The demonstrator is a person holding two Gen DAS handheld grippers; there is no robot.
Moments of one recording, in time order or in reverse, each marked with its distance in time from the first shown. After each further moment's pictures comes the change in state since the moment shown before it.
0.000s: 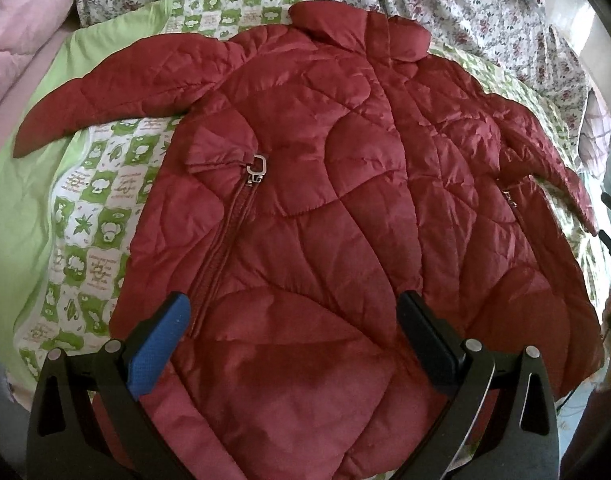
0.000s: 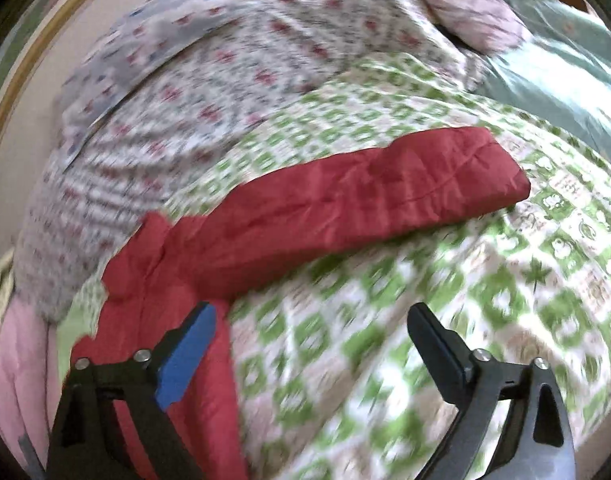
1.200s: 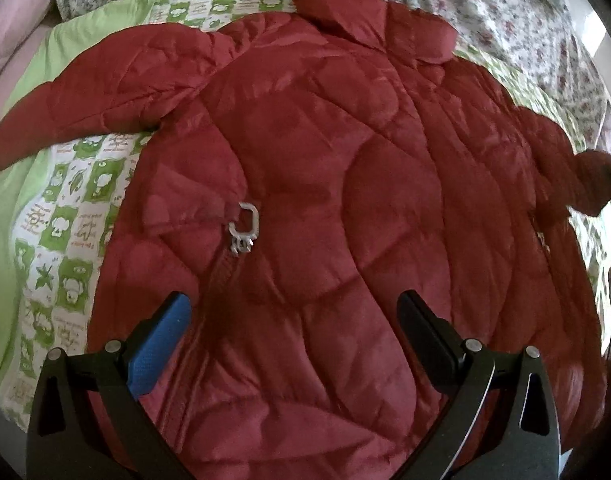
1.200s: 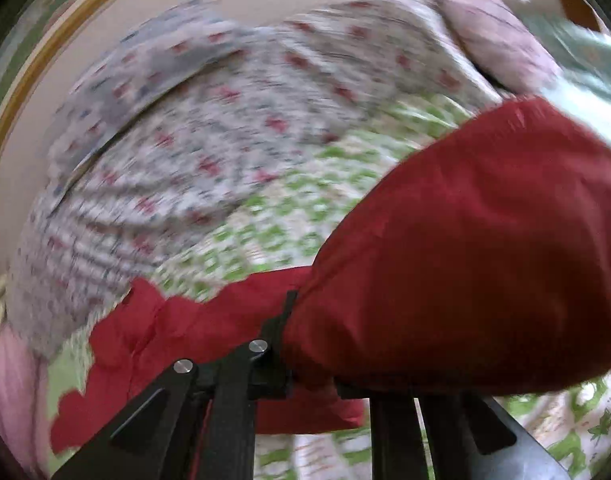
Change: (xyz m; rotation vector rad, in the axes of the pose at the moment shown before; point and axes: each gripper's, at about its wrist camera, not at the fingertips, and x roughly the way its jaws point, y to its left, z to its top) left arm 0.055 0.006 0.058 -0.025 -0.008 -0.007; right arm 0.060 0.072 0.055 -0.172 -0.182 0.080
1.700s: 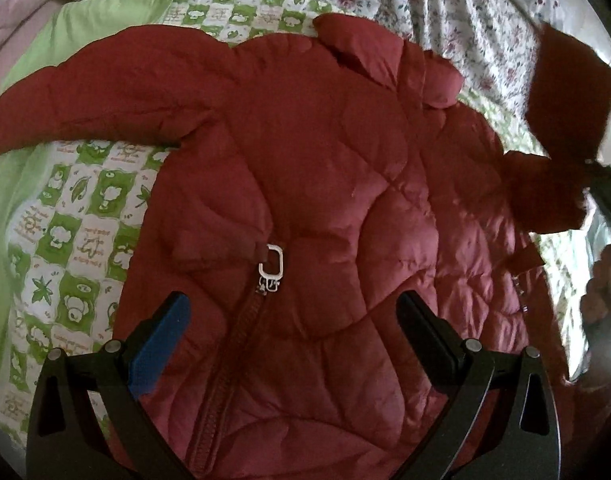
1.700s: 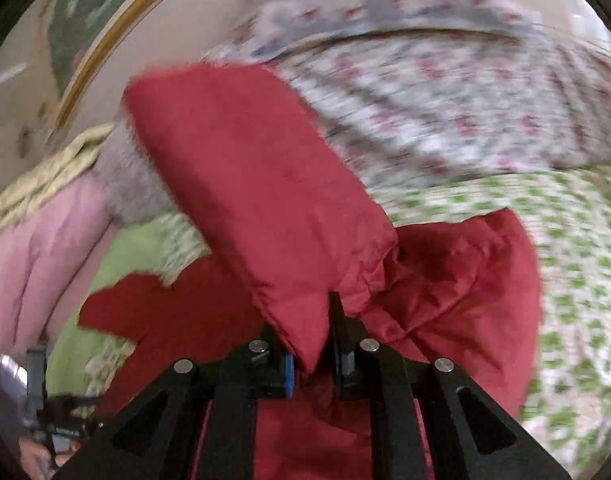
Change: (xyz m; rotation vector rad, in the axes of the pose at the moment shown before) left arm -0.012 0.035 0.012 -0.097 -0.040 -0.137; right arm 0.017 0.229 -0.067 -0.420 0.209 0.367
